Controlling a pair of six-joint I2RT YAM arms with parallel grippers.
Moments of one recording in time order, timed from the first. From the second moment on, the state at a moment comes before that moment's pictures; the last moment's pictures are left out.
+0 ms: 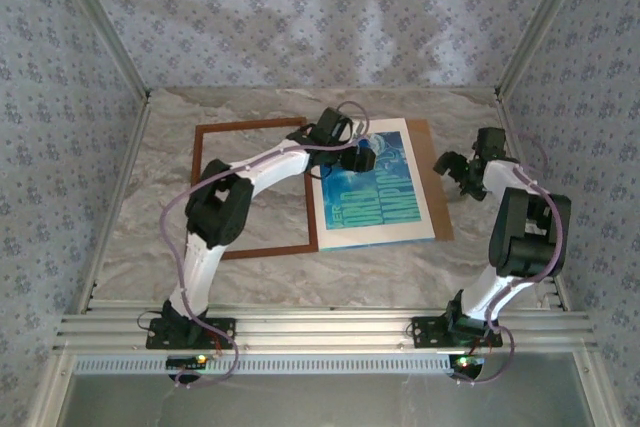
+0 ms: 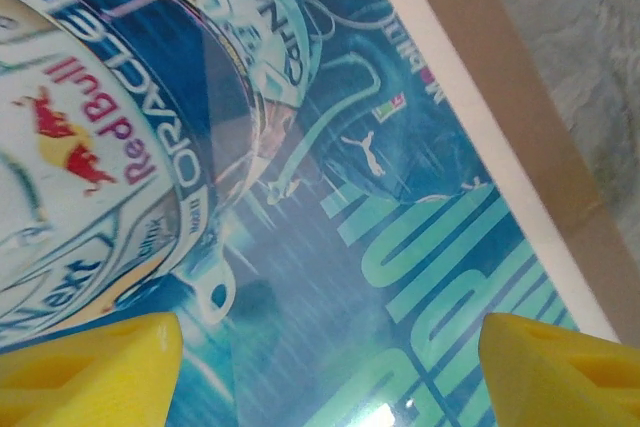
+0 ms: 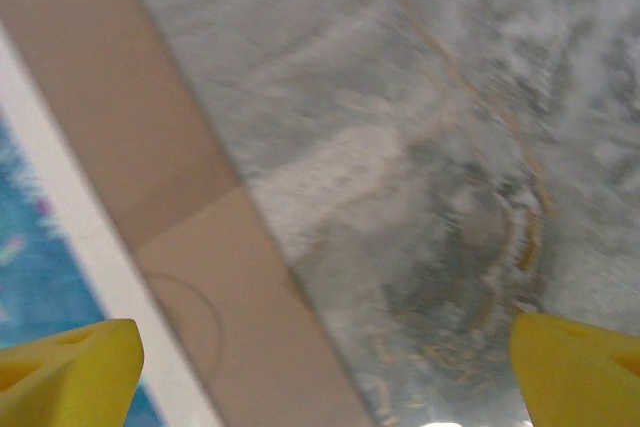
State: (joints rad) left arm -0.71 2.23 1.79 -0.38 0.25 -0.40; right arm -0.20 1.69 1.02 -0.41 -0.14 0.40
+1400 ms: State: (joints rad) left arm -0.73 2.39 1.93 -0.47 0.27 -0.38; right arm -0.31 1.47 0.70 -0.04 -0.60 0.43
